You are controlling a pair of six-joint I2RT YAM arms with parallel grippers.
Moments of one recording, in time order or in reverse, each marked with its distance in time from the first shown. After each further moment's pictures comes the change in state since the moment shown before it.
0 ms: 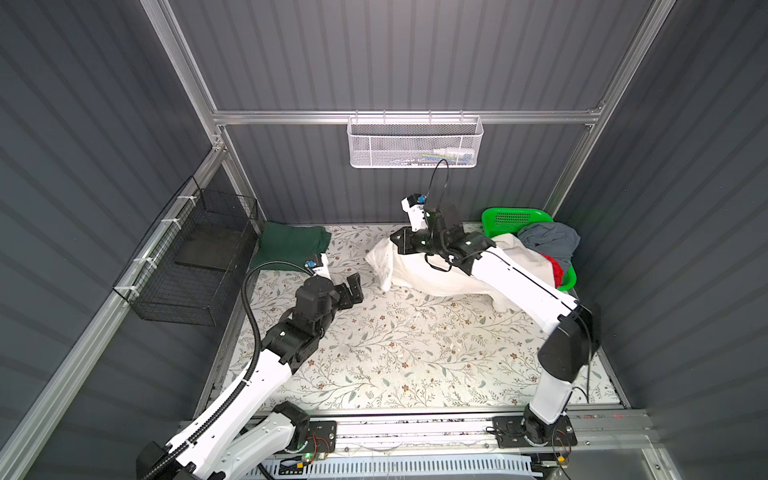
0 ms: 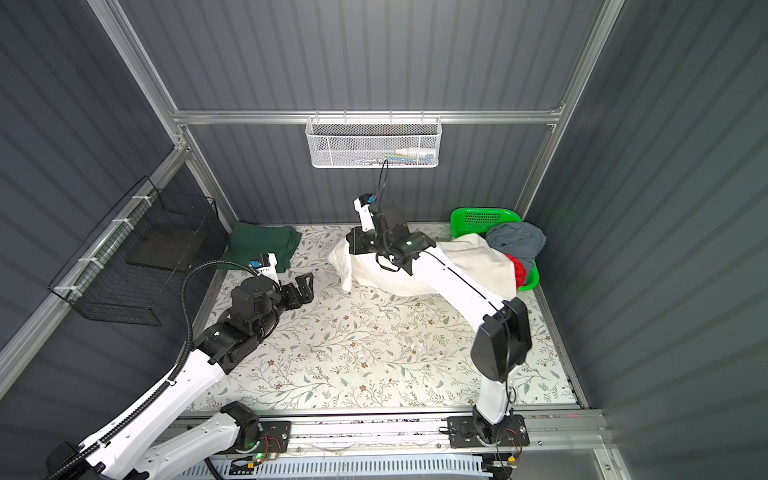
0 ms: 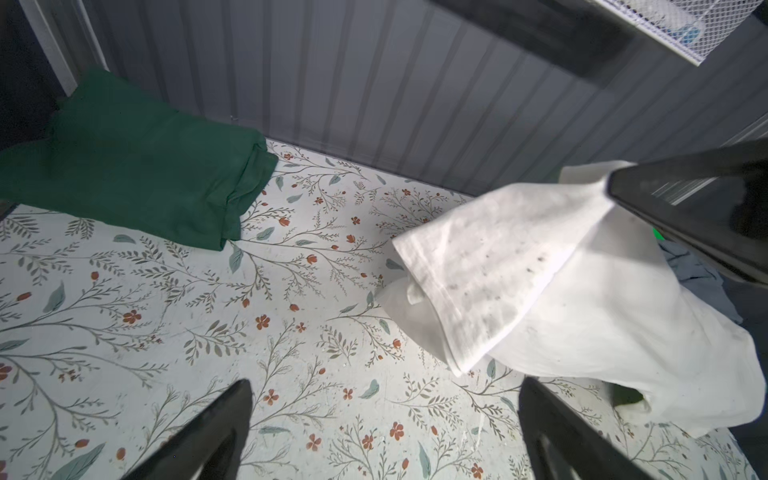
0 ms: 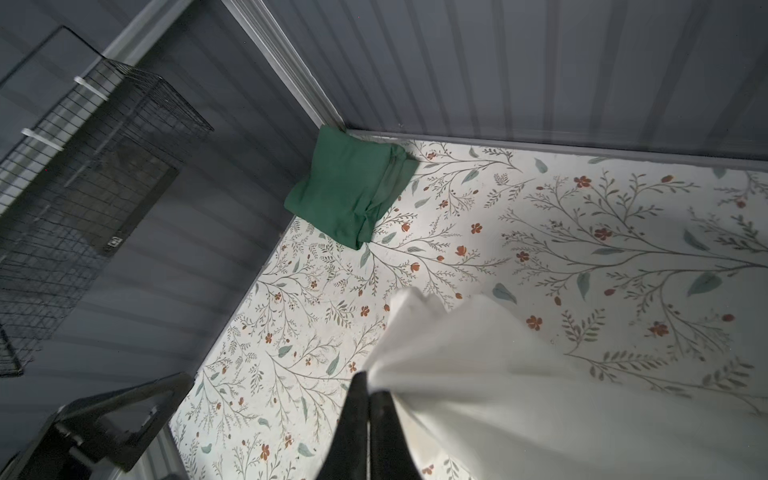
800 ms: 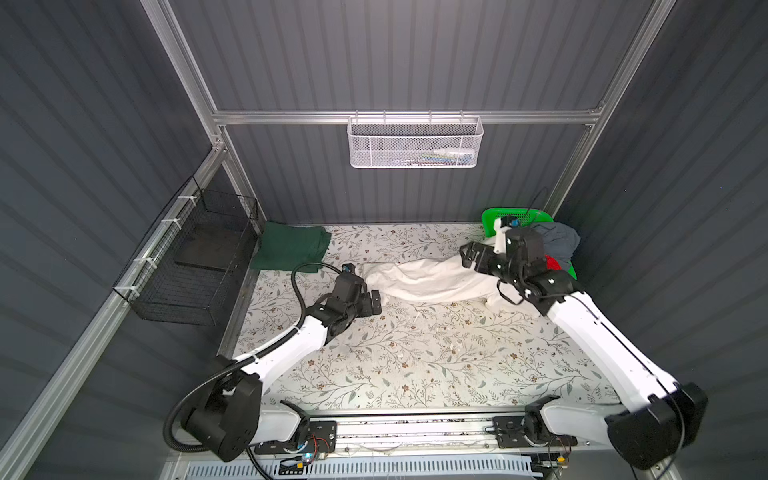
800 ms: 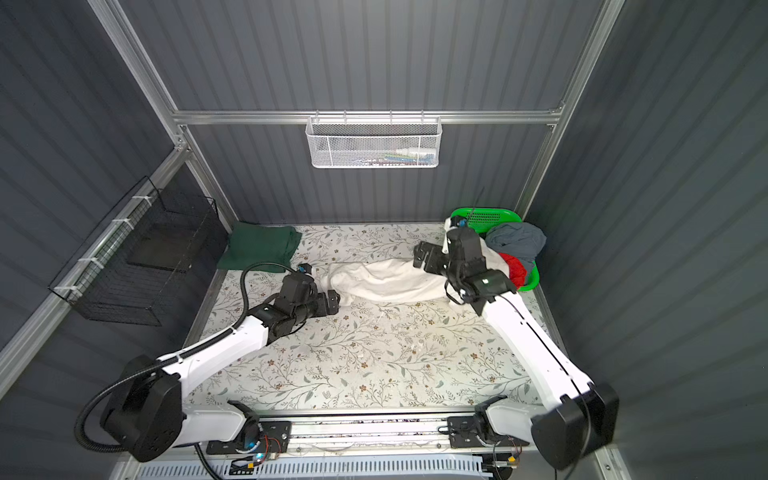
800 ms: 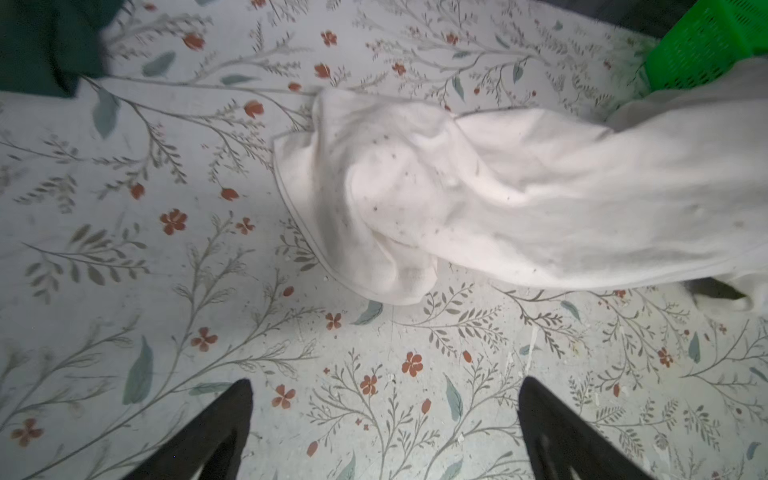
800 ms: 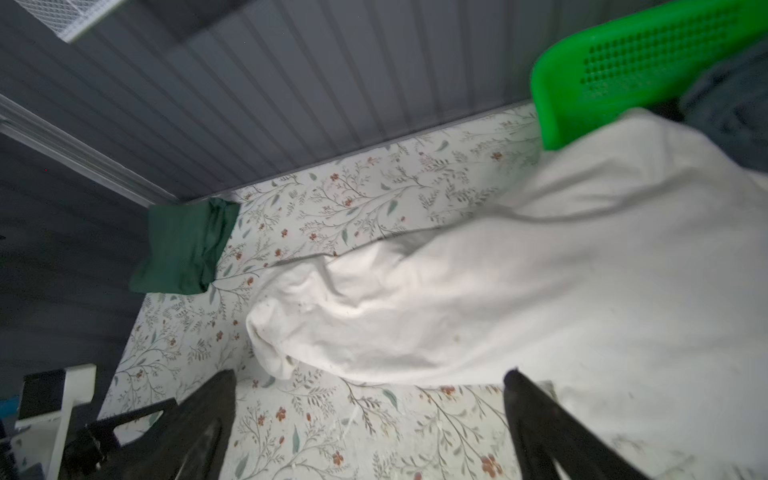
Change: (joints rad) left arm 0.000 0.451 -0.002 0.073 0.217 0.000; right arm -0.299 -0.690 -0.694 -0.073 0.272 0.074
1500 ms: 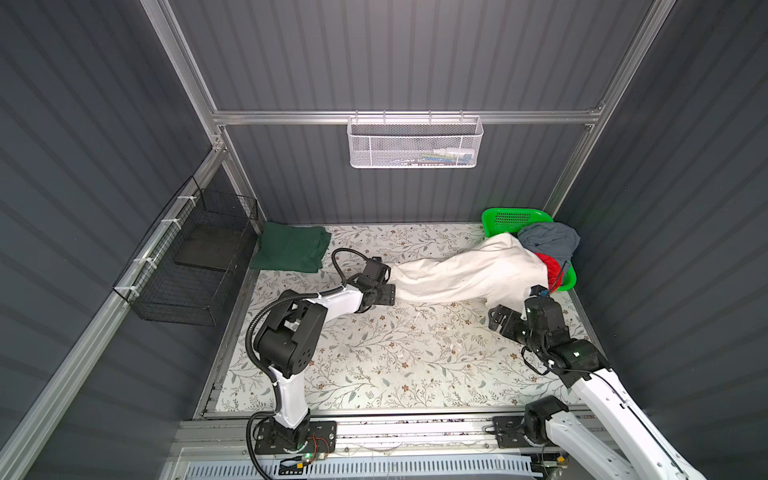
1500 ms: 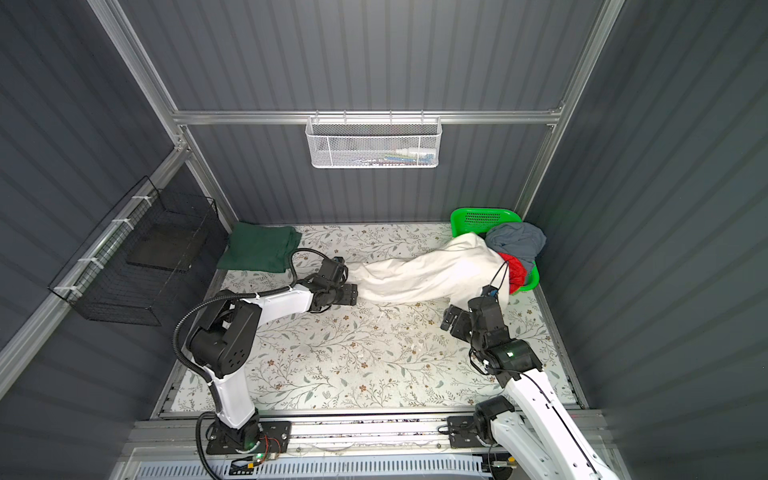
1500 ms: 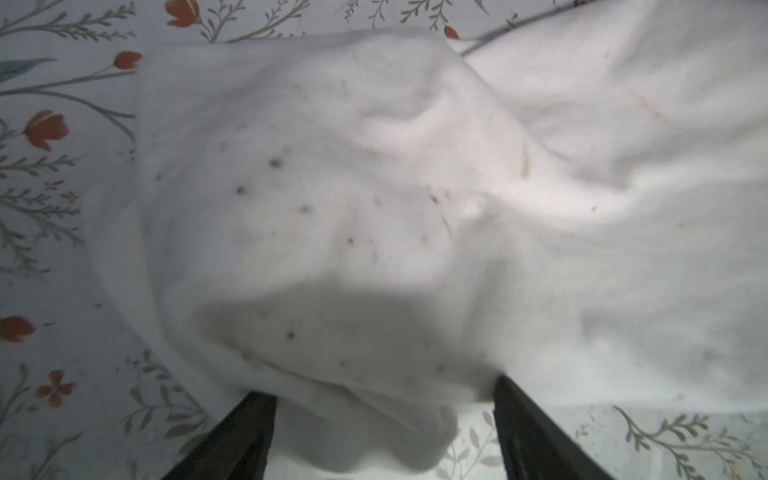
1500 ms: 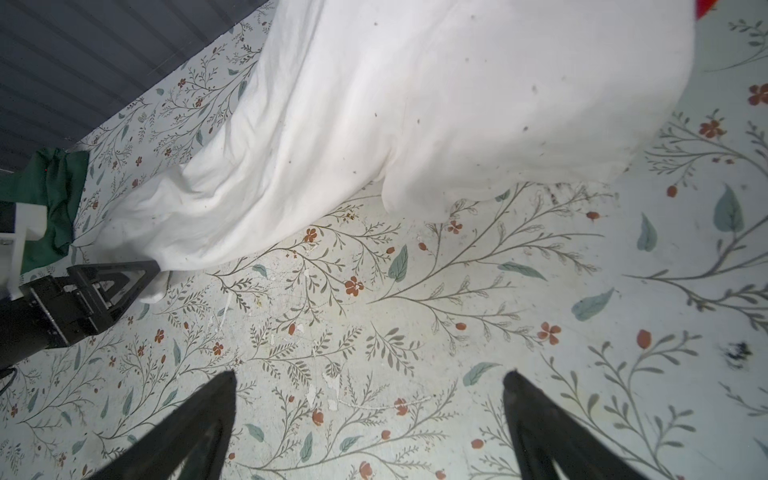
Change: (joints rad) left arm 0.000 0.523 0.346 0.023 0.007 0.161; right arm -0.063 -0.454 -0.473 -0.189 0.071 0.129
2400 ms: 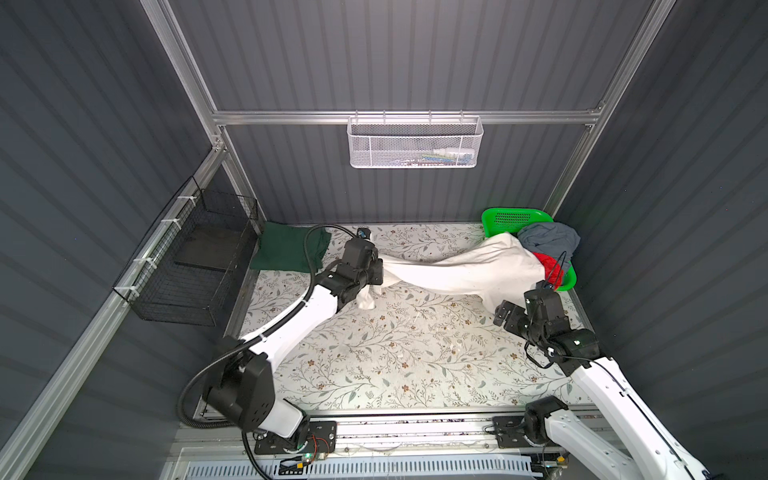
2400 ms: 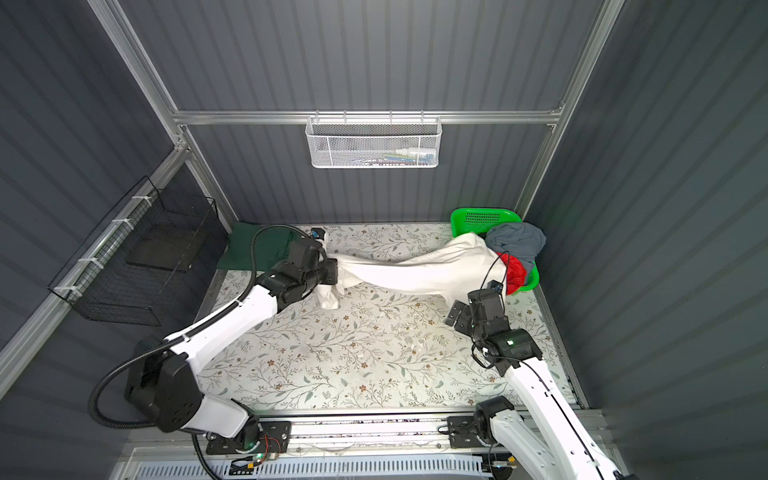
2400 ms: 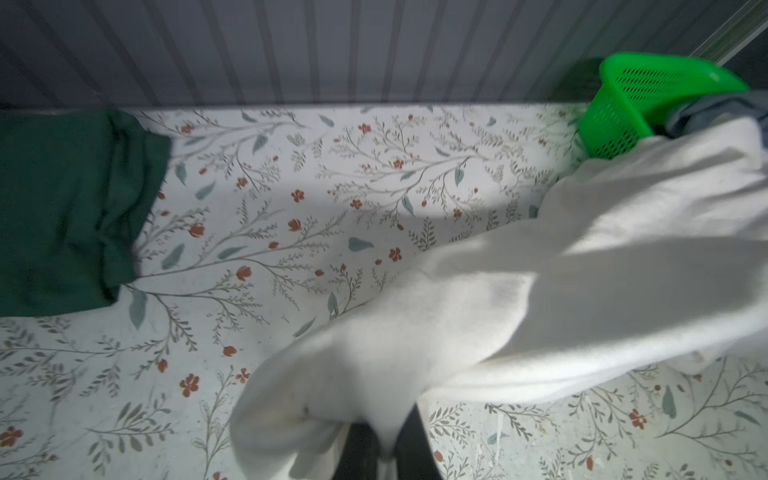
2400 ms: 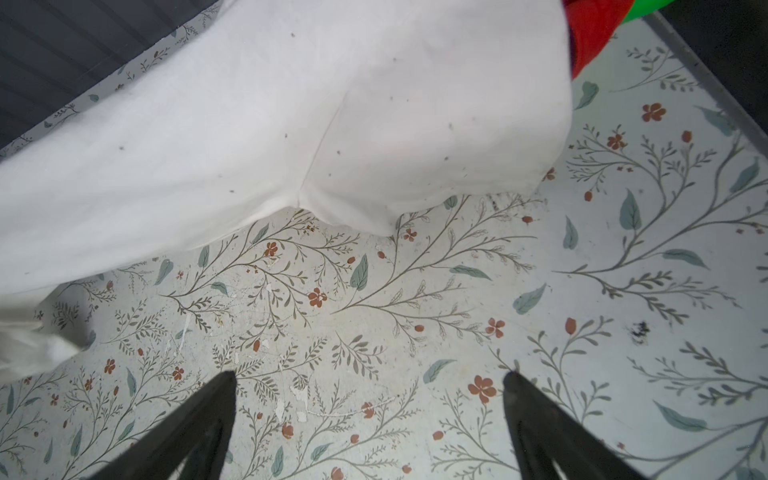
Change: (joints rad) left arm -0.001 -0.456 0.042 -0.153 -0.100 0.026; right arm -0.025 0.087 0.101 -0.093 0.084 -0.011
